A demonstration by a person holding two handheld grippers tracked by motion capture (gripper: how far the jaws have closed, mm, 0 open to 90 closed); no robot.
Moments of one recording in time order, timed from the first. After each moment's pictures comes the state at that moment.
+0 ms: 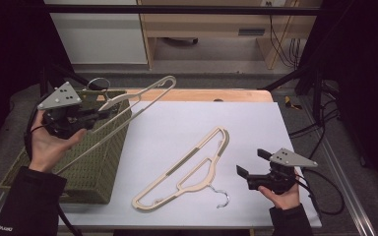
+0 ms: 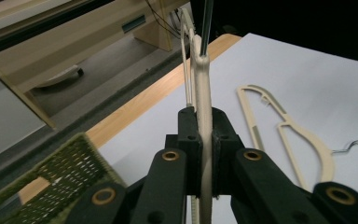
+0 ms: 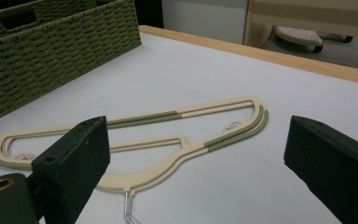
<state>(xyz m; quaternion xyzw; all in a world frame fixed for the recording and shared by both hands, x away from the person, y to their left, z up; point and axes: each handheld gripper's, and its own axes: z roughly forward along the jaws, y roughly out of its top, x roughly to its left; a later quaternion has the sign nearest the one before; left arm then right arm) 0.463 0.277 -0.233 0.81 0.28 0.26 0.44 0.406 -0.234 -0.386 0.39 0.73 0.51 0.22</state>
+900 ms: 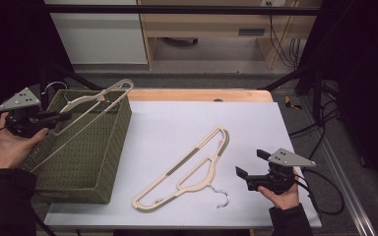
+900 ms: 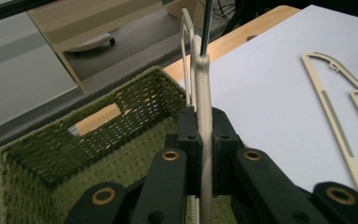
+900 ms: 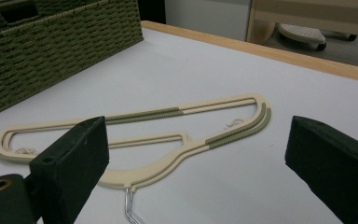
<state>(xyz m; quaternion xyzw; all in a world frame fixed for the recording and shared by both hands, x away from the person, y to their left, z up) 0.491 0.386 -0.277 0.79 0.35 0.27 0.42 0.407 -0.233 -0.387 0.38 0.74 0.51 0.22</state>
